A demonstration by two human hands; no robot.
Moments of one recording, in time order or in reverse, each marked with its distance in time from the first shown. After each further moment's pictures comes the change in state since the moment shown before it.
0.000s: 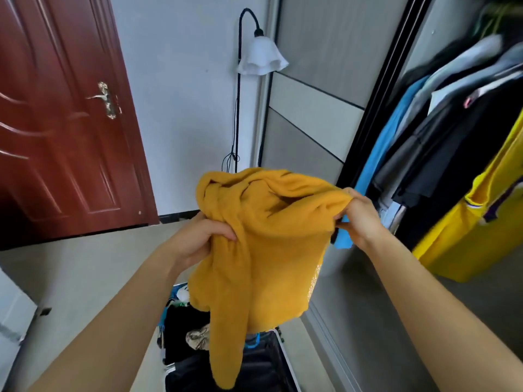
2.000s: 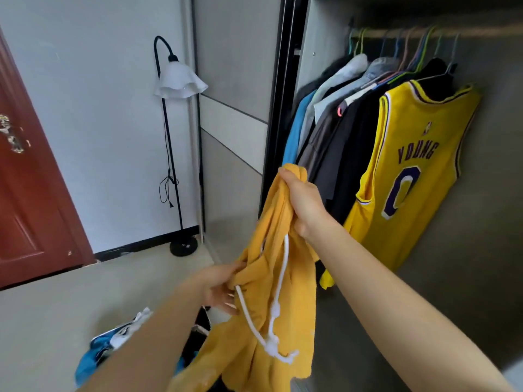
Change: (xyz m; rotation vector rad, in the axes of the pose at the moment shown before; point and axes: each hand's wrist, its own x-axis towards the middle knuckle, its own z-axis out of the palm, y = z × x) left_hand 0.105 -0.078 0.219 0.187 -0.127 -0.613; right_hand -0.001 -0.044 -0.122 0.331 0.184 0.097
